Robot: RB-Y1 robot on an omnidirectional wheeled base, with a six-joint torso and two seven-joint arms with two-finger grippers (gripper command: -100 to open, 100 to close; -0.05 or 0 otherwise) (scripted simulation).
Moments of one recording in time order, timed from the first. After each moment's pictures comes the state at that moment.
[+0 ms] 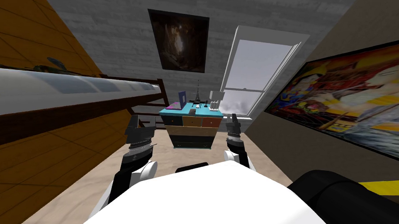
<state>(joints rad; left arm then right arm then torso) 0.47 0.03 -0.03 -2.23 0.01 -0.60 0.13 0.53 0.04 -0.06 -2.29 0.04 -0.58 0.13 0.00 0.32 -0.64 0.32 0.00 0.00</state>
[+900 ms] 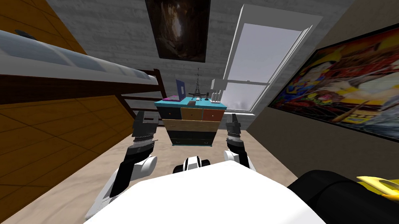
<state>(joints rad) 0.37 0.10 -0.01 -2.20 0.01 -0.52 0.09 0.53 0.04 -0.06 -2.29 0.04 -0.58 0.13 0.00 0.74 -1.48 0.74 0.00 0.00</state>
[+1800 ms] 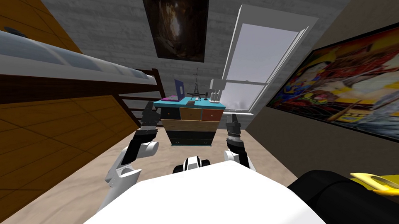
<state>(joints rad) 0.11 0.17 0.06 -2.13 0.02 -0.28 -0.01 0.53 0.04 -0.06 -2.29 0.04 -0.58 0.13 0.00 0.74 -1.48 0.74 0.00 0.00</state>
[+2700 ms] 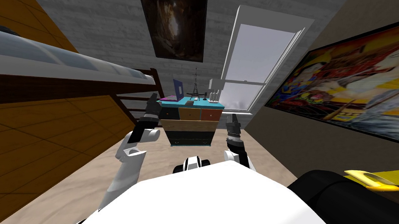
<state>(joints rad) -0.14 0.20 0.12 -2.05 0.03 -0.07 -0.10 0.53 0.04 -0.06 -2.29 0.04 -0.58 0.13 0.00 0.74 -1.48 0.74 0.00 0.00</state>
